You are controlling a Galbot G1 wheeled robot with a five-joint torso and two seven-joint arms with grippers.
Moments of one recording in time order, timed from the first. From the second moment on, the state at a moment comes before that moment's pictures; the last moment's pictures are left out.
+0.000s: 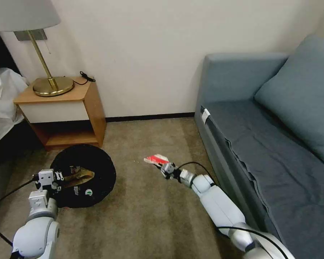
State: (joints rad) left arm 1.44 -1.33 -0.83 -1.93 -0.12 0.21 -0.10; right arm -0.57 1.47 0.07 0.75 -0.18 0.48 -0.49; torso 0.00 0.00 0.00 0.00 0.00
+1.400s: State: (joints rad) left arm 1.43 -1.35 -0.79 -1.96 -0.08 0.22 -0.10; right arm -0.60 1.61 -0.33 0.98 0.03 0.43 -0.38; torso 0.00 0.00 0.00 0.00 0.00
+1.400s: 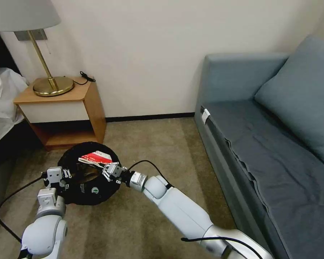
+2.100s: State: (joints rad) left arm 1.44 -1.36 -0.80 -1.95 -0.09 0.21 -0.10; right arm -0.58 1.61 -0.22 1.00 0.03 0.43 -0.34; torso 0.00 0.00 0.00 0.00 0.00
